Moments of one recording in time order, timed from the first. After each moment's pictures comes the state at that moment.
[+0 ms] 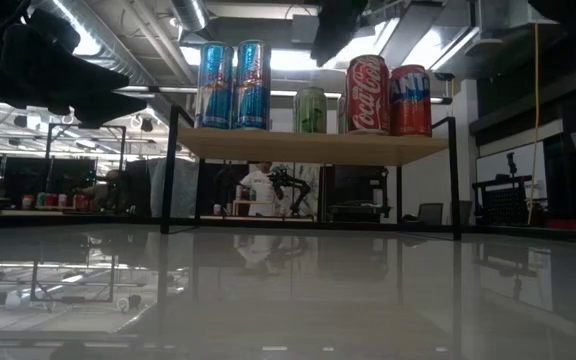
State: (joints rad) left arm -0.01 0.06 0.01 0.05 -0.22 -0.02; right arm -0.37 1.97 2.35 -1.29 0.09 -0.32
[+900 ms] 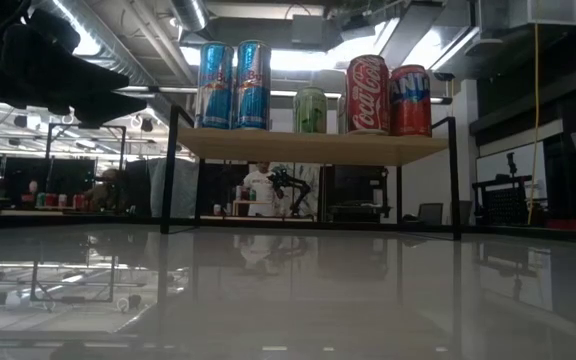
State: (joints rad) left arm -0.01 0.06 0.01 0.05 -0.22 -0.02; right arm 0.48 1.83 2.28 -1.57 0.14 0.53
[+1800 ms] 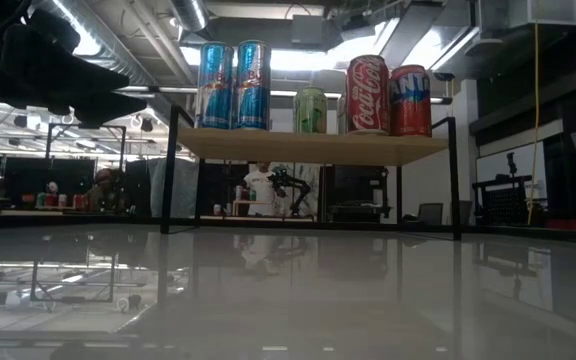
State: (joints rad) left arm -0.01 0.06 0.01 0.05 -0.22 -0.02; right arm 0.92 1.83 1.75 -1.49 0.18 1.13
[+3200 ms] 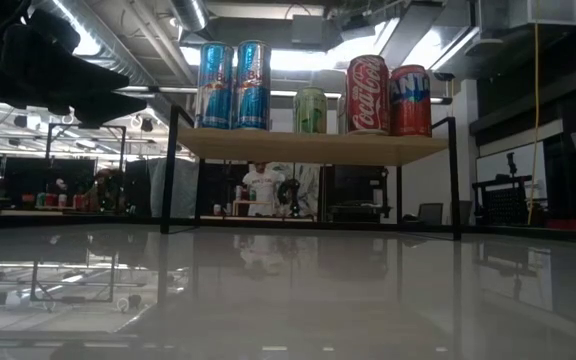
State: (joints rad) left arm -0.01 0.06 0.01 0.05 -0.22 -0.02; right arm 0.92 1.83 1.48 -1.22 0.22 1.09
